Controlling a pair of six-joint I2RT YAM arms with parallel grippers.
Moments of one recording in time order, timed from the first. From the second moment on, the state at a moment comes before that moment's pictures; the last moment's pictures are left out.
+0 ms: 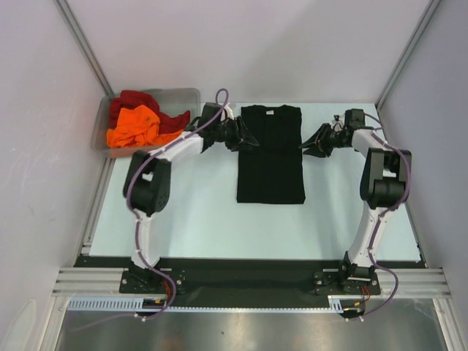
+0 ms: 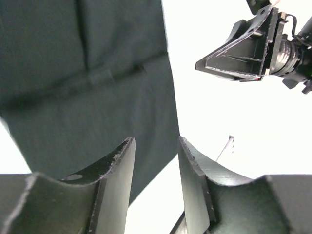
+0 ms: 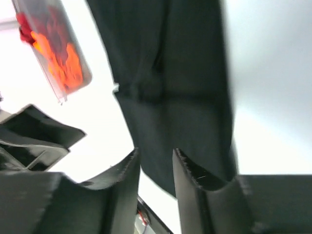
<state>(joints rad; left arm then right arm) -0.42 2.16 1.65 -0.13 0.61 -0.77 -0.10 2.14 1.55 -0.43 -0.81 0.65</state>
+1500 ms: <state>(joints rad) -0.56 1.63 0.50 0.44 0.23 -1.55 0.02 1.29 0.46 -0.14 -0.43 1.02</state>
